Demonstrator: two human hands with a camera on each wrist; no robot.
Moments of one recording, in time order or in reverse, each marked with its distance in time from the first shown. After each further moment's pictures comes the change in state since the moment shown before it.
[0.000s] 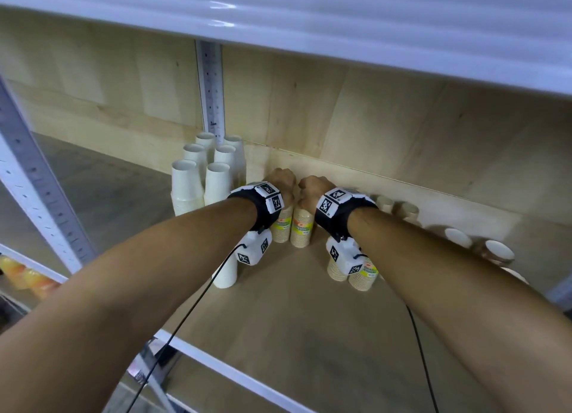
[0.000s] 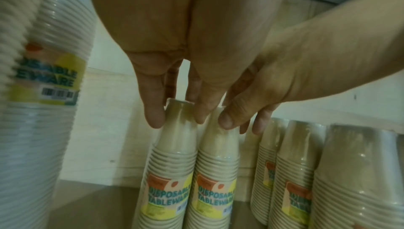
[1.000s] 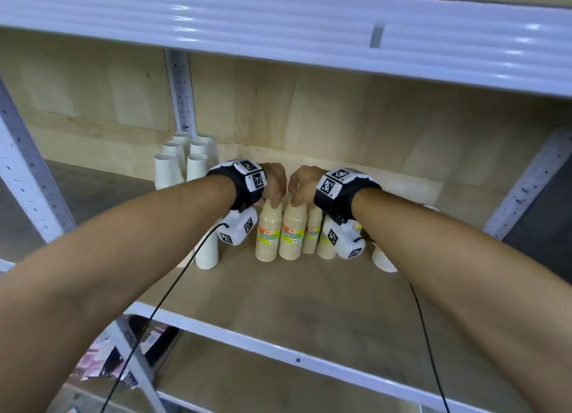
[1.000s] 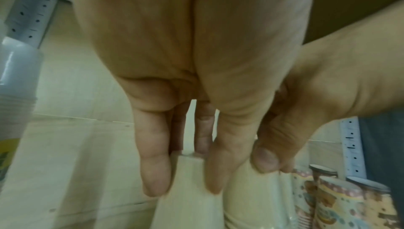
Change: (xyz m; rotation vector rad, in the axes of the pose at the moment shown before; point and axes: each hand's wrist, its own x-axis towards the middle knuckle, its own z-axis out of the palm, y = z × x) left_hand -0.094 0.060 -0.062 -0.120 -0.378 0.104; right_hand -0.144 0.010 -0.066 0.139 -0.057 -0.001
